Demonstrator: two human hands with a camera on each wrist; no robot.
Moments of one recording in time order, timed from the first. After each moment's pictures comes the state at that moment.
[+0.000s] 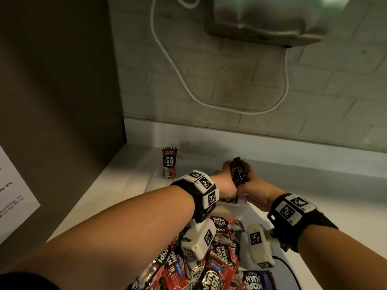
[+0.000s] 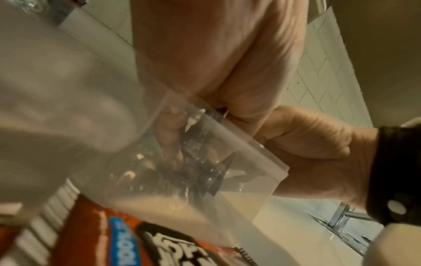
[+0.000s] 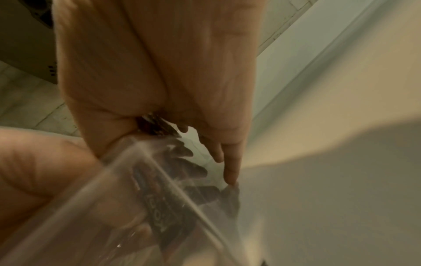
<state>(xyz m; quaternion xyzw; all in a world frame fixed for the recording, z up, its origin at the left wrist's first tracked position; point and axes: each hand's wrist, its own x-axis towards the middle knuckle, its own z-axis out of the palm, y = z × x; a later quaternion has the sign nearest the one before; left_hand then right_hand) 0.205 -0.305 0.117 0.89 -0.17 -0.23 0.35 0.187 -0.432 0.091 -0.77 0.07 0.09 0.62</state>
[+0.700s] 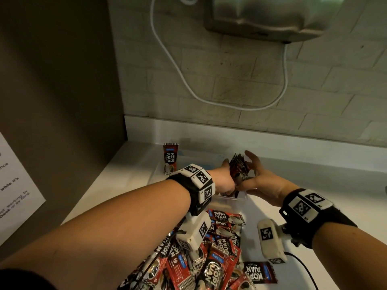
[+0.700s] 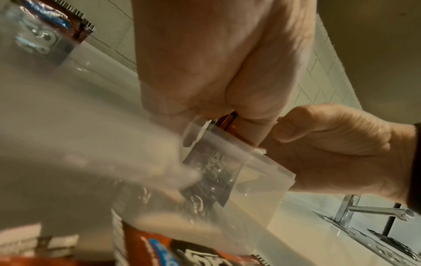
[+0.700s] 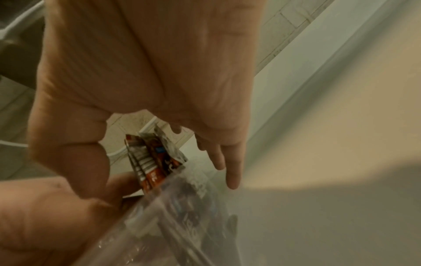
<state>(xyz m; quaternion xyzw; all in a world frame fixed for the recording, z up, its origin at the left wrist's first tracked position) 0.201 -0.291 0.128 0.88 -0.18 -0.28 0.33 0.164 -0.438 0.118 -0.76 0.06 0.10 0.64</state>
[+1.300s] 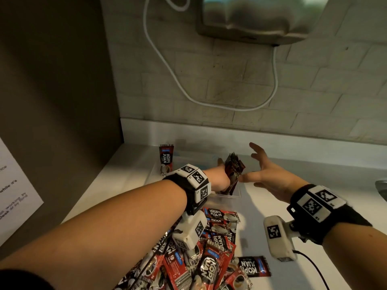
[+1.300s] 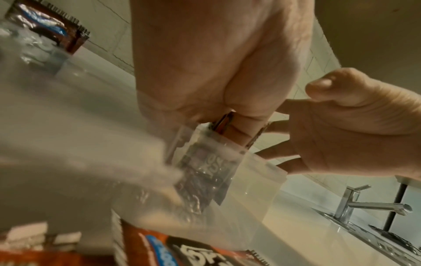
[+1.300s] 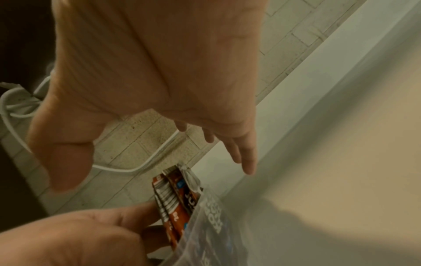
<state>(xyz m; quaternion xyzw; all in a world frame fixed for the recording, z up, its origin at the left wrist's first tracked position) 0.192 -0.296 0.133 0.91 -0.19 -0.23 0.30 0.143 -0.444 0.148 -0.81 0.07 0.04 0.58</state>
